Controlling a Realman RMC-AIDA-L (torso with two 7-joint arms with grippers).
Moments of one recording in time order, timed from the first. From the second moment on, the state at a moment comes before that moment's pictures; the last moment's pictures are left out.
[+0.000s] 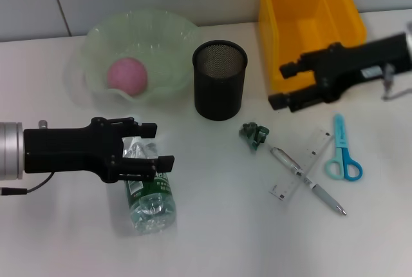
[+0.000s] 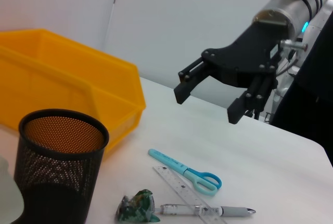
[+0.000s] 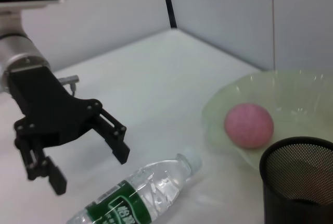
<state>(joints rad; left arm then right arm) -0.49 -2.02 1.10 0.79 1.78 1.56 -1.58 0.63 2.00 -0.85 -1.06 -2.15 -1.65 1.86</state>
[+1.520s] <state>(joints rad) -0.49 -2.02 1.05 0.79 1.78 1.55 -1.57 0.94 2.08 -1.26 -0.76 -2.59 -1.30 2.12</state>
